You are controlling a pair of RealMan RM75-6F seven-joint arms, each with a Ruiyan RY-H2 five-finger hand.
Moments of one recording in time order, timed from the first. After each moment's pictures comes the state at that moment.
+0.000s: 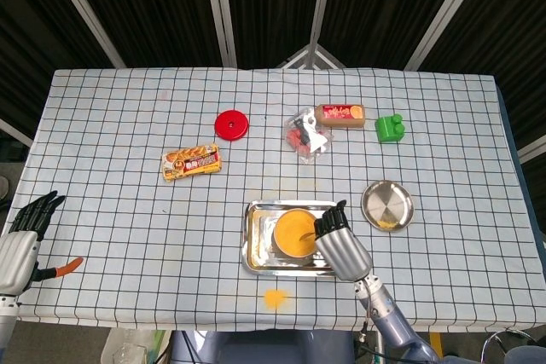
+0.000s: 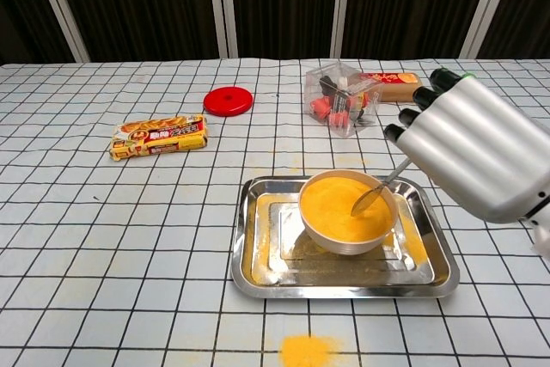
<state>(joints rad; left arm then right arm) -0.09 -1.09 -0.02 -1.76 1.49 1.45 -0.08 0.40 -1.76 0.07 -1.31 -1.82 1.44 -1.12</state>
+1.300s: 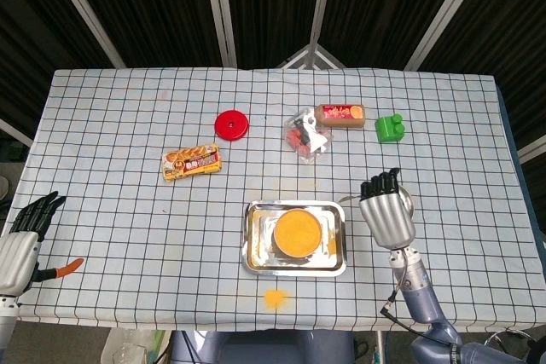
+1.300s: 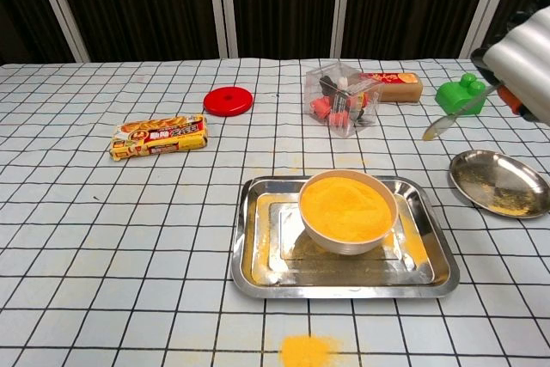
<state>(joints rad) -0.08 -1.09 -0.01 -1.76 1.50 1.45 -0.08 0.38 -1.63 0.21 -1.31 -1.66 1.44 -1.07</state>
